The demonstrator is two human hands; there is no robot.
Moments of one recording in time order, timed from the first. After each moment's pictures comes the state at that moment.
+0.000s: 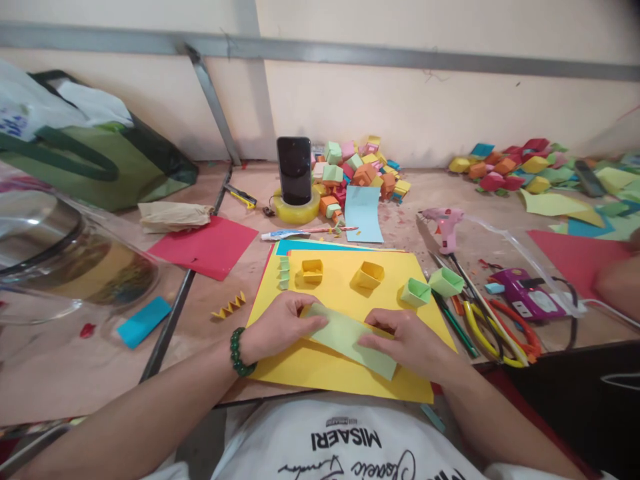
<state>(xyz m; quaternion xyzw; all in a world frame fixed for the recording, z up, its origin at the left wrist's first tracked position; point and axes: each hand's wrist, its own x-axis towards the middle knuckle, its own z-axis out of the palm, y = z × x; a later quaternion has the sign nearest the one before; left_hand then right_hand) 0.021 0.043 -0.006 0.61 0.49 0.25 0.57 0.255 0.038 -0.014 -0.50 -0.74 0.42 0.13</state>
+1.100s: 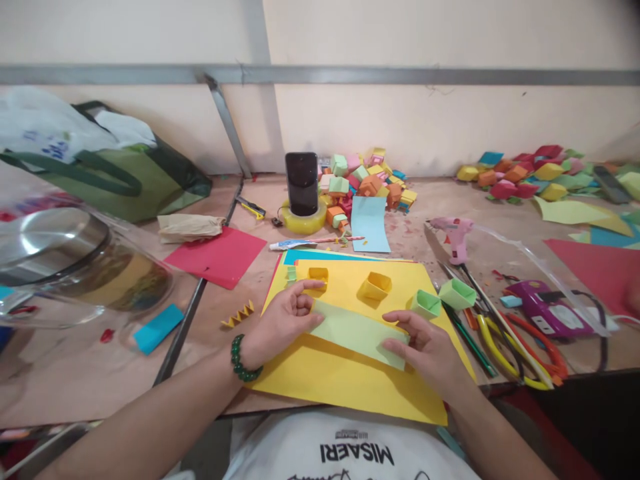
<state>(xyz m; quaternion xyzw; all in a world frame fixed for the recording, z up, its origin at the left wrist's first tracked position) 0.017 0.048 -0.009 0.47 0.51 0.38 0.61 0.268 0.027 -0.046 -0.58 -0.56 0.49 0.34</state>
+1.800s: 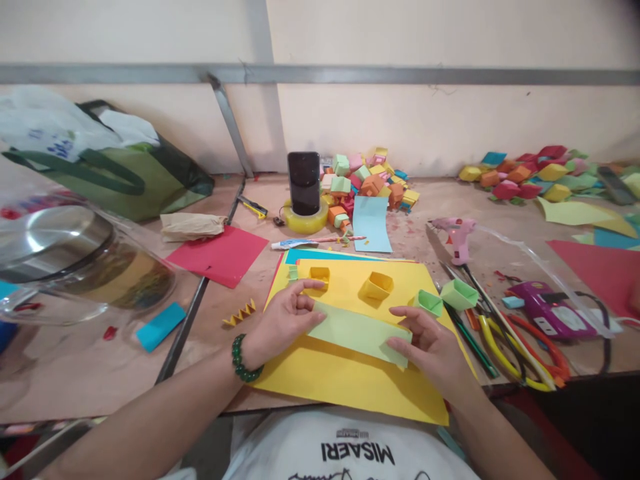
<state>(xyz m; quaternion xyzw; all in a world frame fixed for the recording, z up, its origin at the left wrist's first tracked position) 0.014 0.045 -0.008 0.49 0.53 0.37 0.58 0.269 0.028 -0.052 -0.55 -0.53 0.51 0.39</state>
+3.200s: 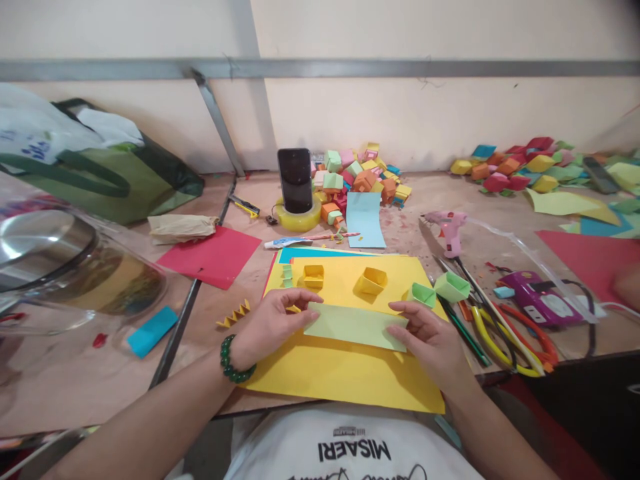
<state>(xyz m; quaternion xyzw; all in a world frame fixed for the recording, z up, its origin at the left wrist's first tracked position) 0.009 0.046 -0.008 0.53 0.55 0.34 0.55 0.271 0.027 -0.049 -0.56 -0.56 0.44 0.42</state>
